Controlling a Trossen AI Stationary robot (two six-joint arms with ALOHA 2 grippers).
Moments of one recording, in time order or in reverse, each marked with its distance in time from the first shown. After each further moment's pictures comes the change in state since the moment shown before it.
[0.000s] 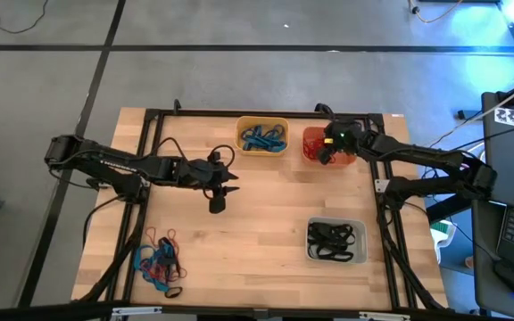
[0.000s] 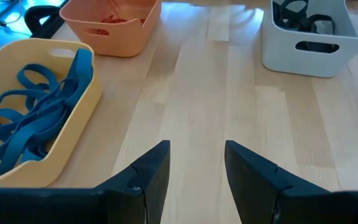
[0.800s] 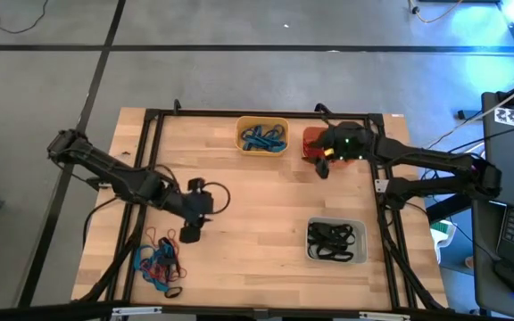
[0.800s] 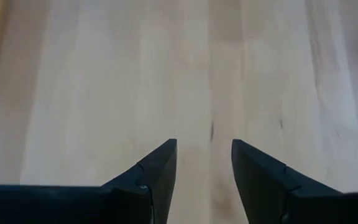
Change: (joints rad) left arm -0.344 0.001 0.240 -0.660 0.003 -0.274; right arm 0.158 -0.076 0.066 0.051 -0.349 -0.058
